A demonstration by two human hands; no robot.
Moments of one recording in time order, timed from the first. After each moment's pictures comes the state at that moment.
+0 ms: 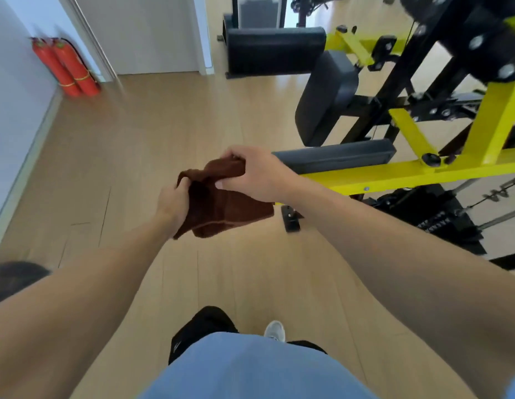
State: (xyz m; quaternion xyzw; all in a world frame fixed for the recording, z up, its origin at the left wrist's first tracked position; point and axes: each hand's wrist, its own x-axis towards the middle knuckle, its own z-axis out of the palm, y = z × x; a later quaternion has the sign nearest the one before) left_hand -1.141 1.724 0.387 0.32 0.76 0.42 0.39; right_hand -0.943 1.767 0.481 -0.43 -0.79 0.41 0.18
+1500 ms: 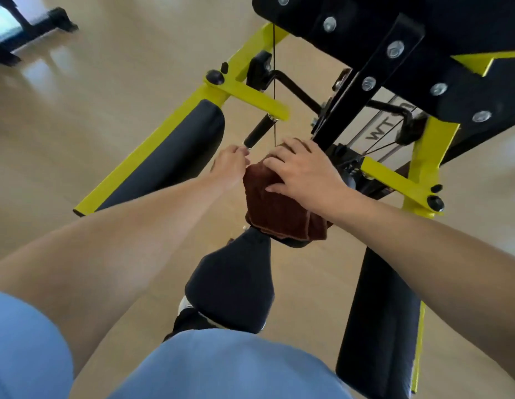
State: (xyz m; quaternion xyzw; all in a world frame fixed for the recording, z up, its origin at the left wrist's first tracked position) left_hand -0.960 2.347 0.383 0.66 0.44 0.08 0.61; right_hand -0.874 2.200 0.451 -0.76 -0.63 -0.07 -0.16
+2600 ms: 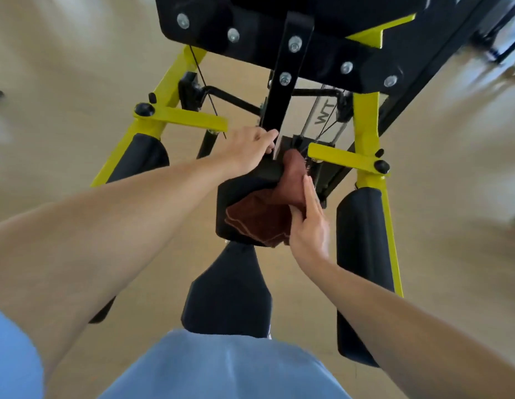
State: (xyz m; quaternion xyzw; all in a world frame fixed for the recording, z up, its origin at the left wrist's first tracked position) left_hand -0.886 2.290 0.467 0.88 0.12 0.02 0.46; right_hand -0.937 2.088 0.402 -0.88 -0.13 0.01 0.46
